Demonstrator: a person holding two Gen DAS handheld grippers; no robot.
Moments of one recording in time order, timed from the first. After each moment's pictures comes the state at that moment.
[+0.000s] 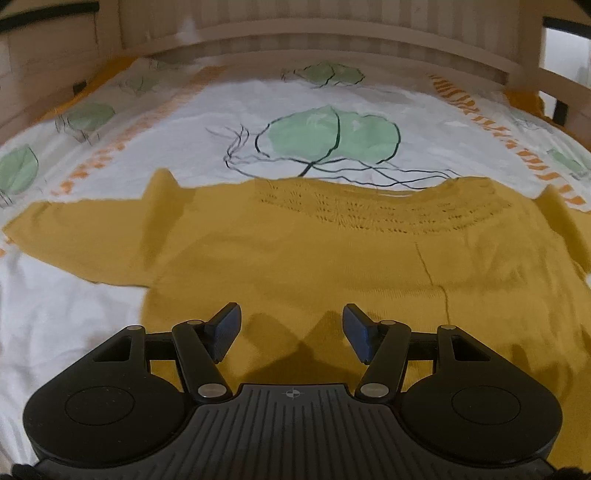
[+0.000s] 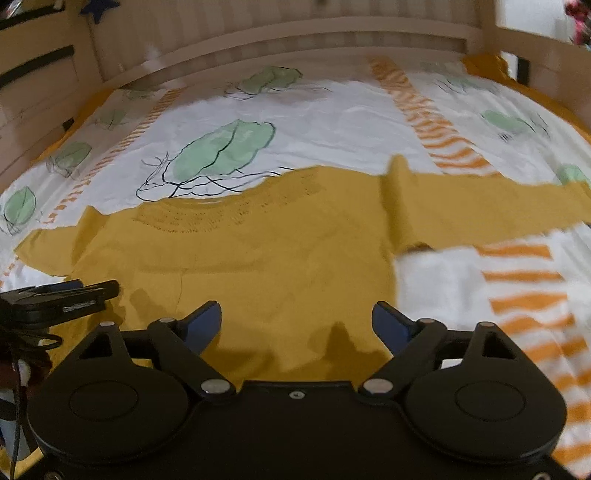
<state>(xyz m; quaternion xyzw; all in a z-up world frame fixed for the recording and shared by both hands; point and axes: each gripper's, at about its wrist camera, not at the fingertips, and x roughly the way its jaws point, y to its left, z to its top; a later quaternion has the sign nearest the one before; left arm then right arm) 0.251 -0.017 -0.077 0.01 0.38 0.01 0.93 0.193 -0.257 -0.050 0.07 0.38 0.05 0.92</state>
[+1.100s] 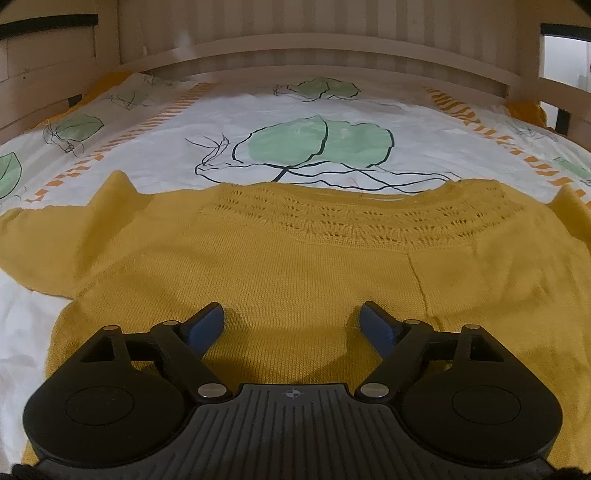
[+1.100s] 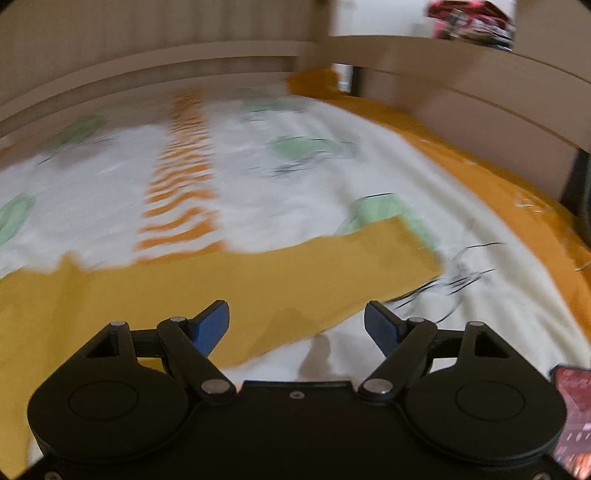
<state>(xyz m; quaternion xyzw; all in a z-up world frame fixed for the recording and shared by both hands) 0.276 -0.047 -0.118 0.02 0.33 0.01 0.94 0.268 -0.516 -0.071 0.08 0.34 -0.22 0.91</state>
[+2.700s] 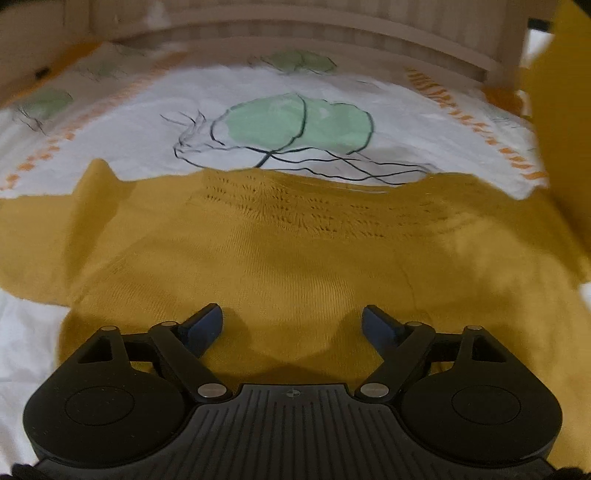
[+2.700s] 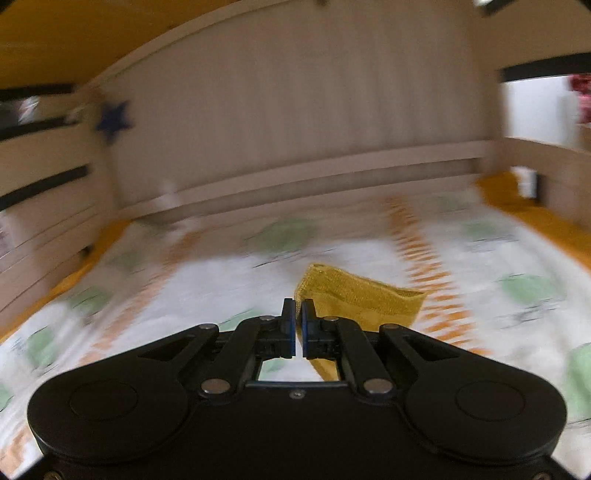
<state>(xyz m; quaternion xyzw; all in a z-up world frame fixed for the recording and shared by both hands) 0.282 -0.015 -0.094 -0.01 0.39 -0.07 0.92 0.298 -0.264 0.118 0.11 0.22 0.10 0.97</state>
